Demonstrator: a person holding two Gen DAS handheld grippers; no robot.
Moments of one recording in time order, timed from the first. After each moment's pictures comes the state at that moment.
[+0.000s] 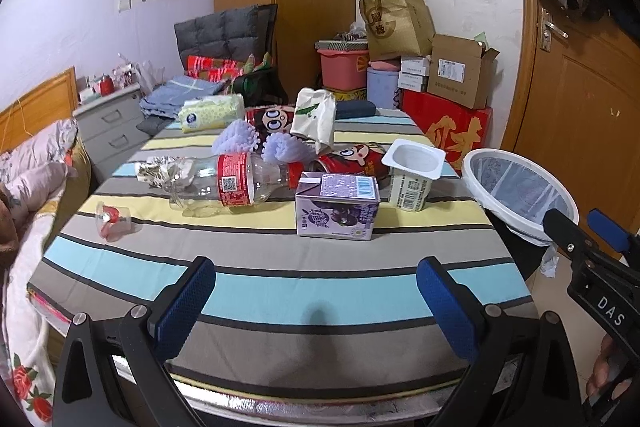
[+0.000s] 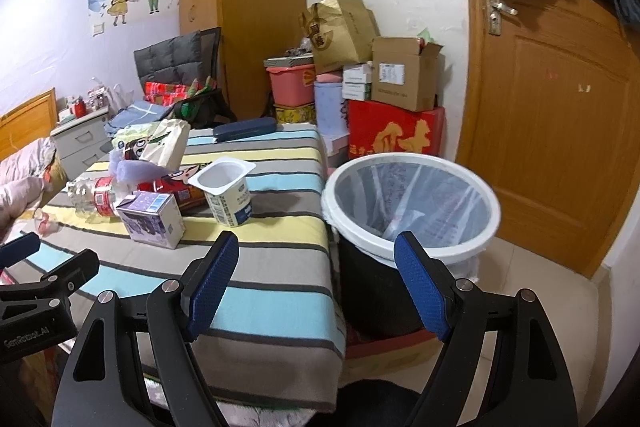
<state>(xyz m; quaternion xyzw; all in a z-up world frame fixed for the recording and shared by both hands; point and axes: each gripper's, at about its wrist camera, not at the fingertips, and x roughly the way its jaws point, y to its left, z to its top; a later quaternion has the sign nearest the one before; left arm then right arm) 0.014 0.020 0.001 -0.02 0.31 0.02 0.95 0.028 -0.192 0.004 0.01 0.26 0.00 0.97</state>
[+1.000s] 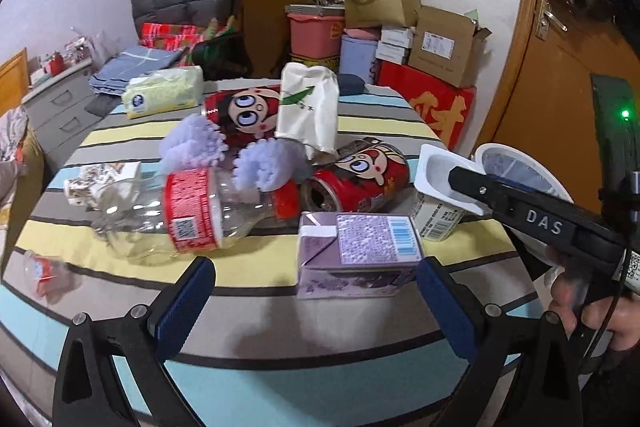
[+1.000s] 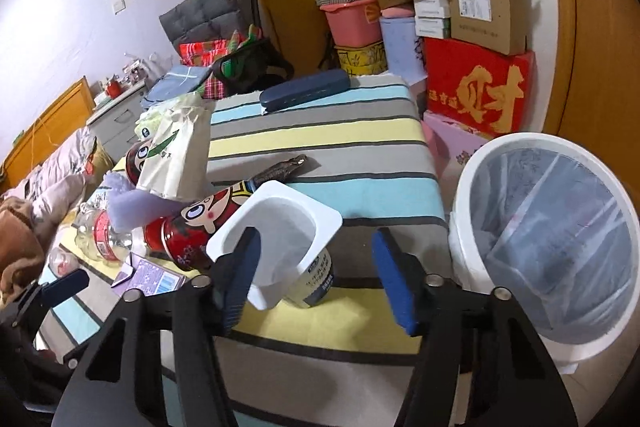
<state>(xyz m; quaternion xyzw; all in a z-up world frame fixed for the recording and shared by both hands) 0.118 0.048 -0.017 -0.04 0.37 -0.06 0.92 0.146 -0.156 -0.018 0.07 0.37 0.13 0.92</state>
